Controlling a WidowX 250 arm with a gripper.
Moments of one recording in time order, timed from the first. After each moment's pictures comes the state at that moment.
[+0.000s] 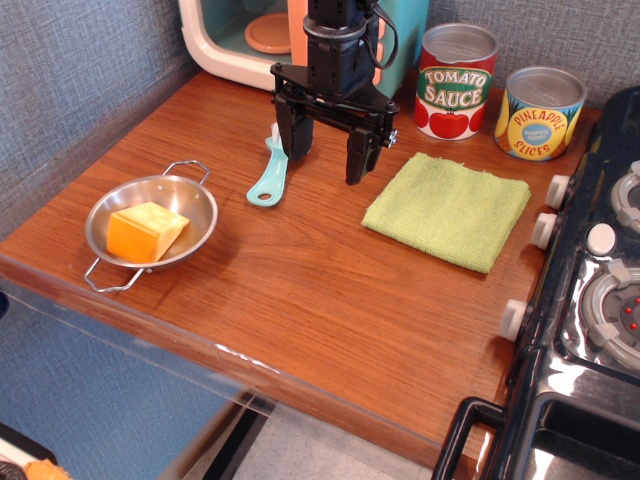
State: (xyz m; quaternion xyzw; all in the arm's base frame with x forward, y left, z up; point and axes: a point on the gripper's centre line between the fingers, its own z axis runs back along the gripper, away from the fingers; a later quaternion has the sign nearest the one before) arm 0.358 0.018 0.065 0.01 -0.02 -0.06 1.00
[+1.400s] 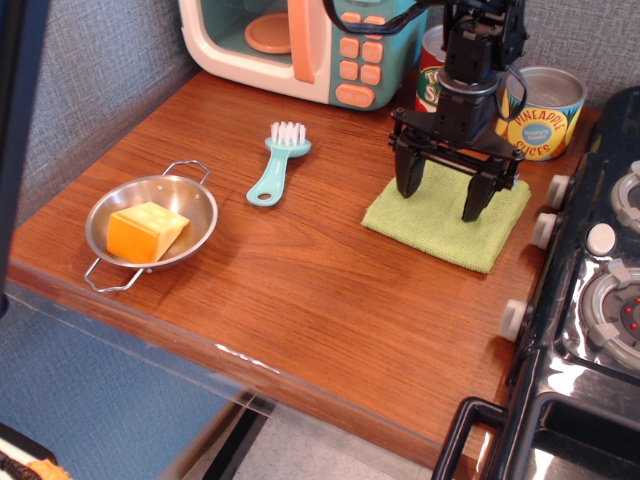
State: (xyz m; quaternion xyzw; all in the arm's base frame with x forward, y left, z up) arm 0.403 -0.066 0.026 0.01 -0.03 -0.05 1.00
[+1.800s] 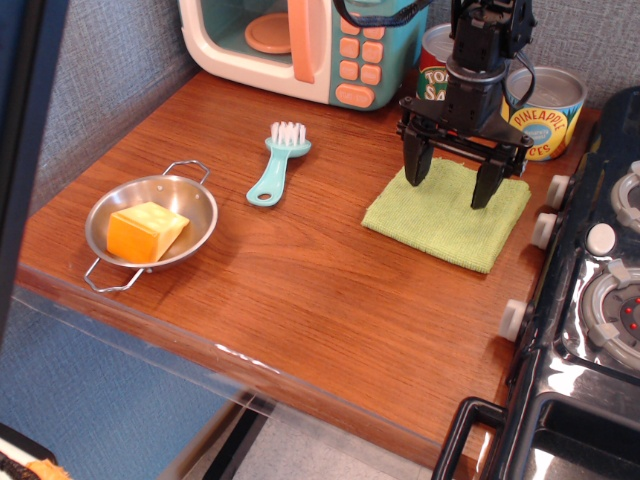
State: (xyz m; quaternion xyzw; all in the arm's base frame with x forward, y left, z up) arm 0.413 -0.068 0.026 0.01 -0.04 -0.05 1.00
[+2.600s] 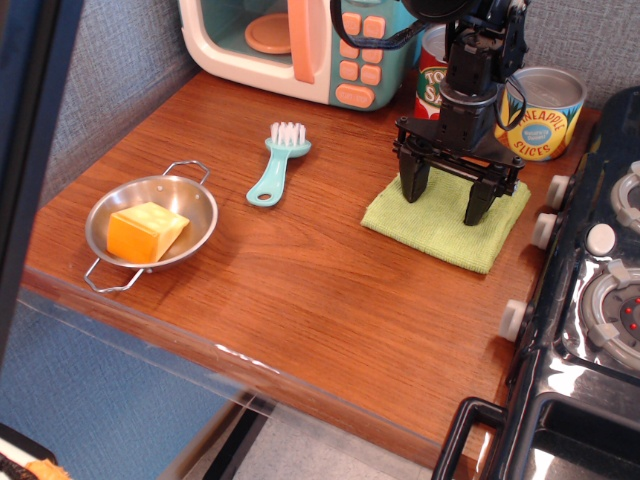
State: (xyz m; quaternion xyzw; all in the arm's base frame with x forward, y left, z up) arm 0.399 -0.060 0.006 0.03 -0.01 -0.06 1.00
